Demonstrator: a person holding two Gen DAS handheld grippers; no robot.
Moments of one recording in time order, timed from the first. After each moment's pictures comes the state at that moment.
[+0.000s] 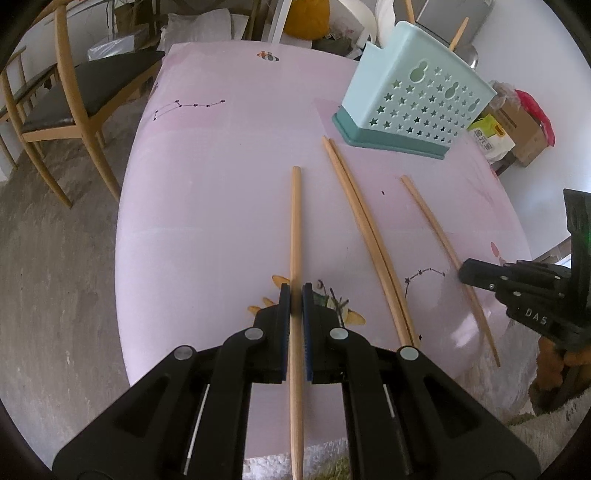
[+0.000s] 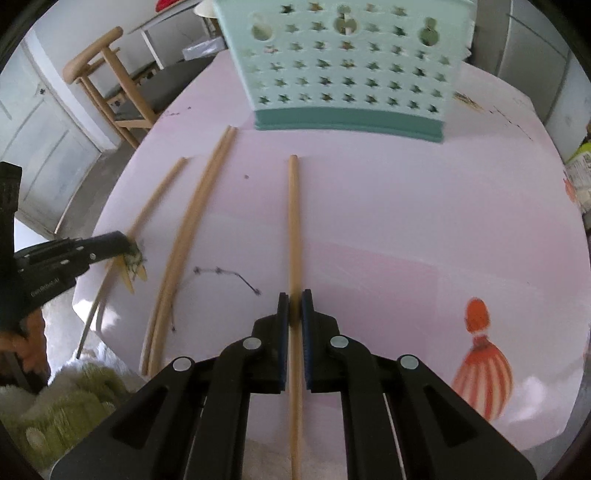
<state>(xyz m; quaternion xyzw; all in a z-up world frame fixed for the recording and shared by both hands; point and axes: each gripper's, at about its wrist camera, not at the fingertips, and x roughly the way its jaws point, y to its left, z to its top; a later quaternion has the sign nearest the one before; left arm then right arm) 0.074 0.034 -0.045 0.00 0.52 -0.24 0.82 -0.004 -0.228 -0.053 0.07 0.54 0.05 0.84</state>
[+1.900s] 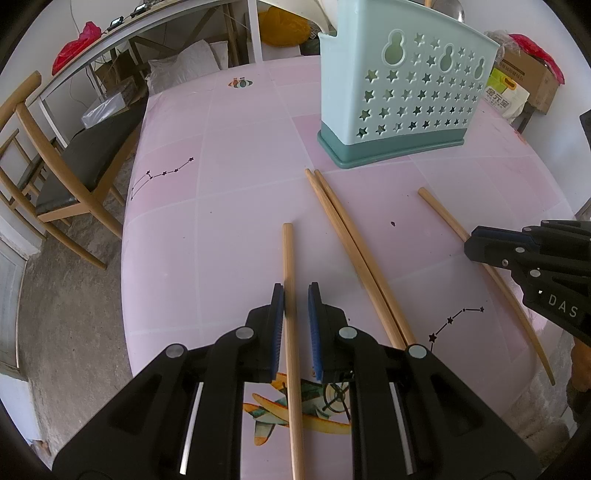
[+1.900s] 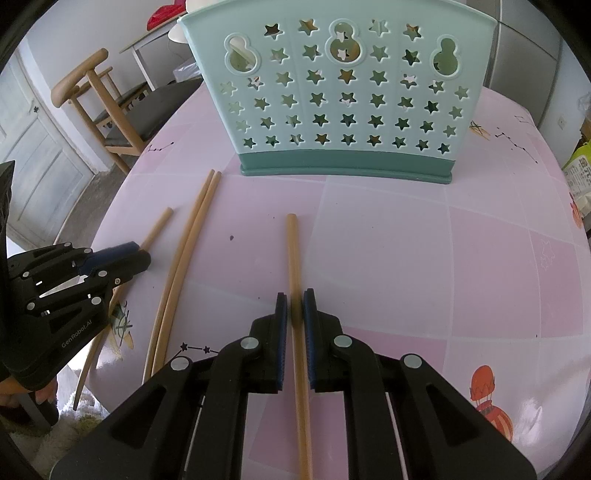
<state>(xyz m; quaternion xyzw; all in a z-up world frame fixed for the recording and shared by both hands) 0.096 -0.025 -0.045 0.14 0.47 -0.20 0.84 0.039 -0.218 -0.057 0.07 0.51 0.03 0.86</state>
